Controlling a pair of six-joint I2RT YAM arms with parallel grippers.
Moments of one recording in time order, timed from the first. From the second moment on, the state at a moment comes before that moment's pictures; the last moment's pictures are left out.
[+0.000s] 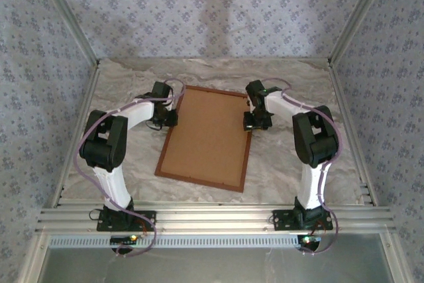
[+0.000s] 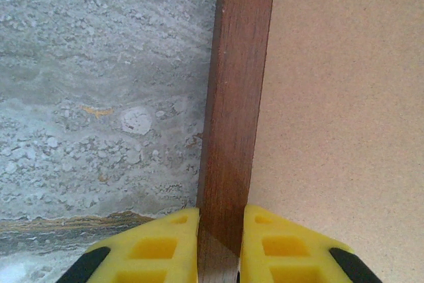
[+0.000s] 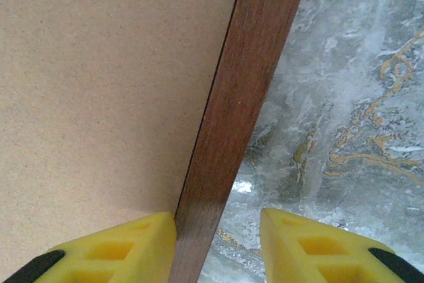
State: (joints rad) left arm -0.31 1.88 1.20 -0.51 0.10 -0.25; right arm 0.37 1.94 1.36 -0.83 -0.07 0.28
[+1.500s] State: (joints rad) left arm -0.31 1.87 1.19 -0.50 0.10 -0.25; right arm 0.54 1.62 0.96 -0.85 -0.21 0.36
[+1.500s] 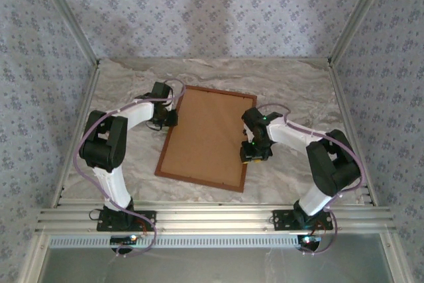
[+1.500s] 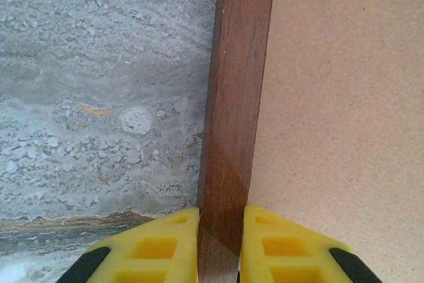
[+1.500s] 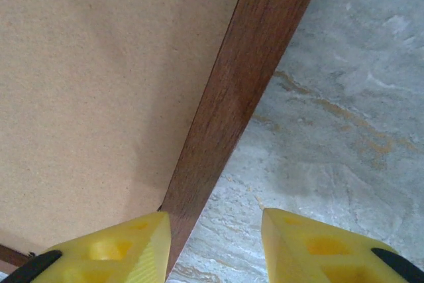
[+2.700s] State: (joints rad) left arm -0.31 1.86 1.17 -0.48 0.08 -0.25; right arm 0.35 1.64 1.00 -0.67 -0.32 0.42
